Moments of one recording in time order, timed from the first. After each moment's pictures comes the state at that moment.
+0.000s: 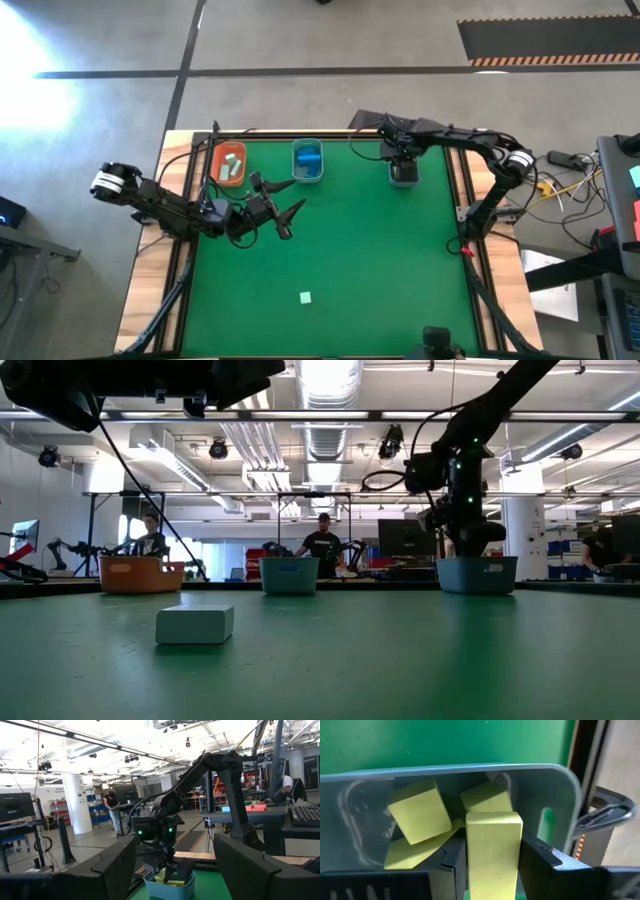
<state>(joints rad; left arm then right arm) -0.22 1.35 0.48 1.25 -0.65 0.33 -0.73 1.69 1.09 -0.79 0.26 -0.71</state>
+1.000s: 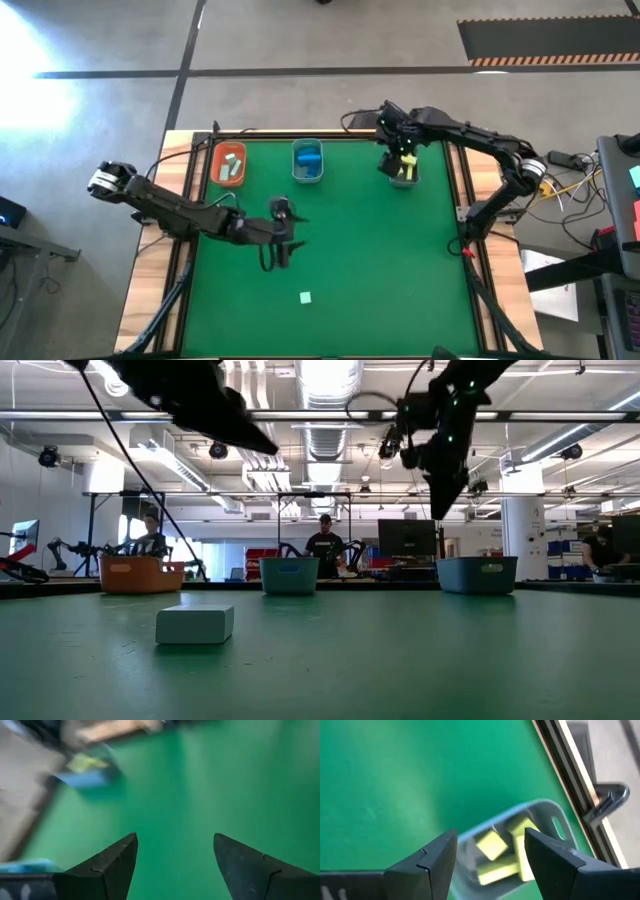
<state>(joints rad) -0.29 1.32 0.78 0.02 -0.43 0.06 -0.64 1.59 1.31 -1.00 0.05 -0.16</state>
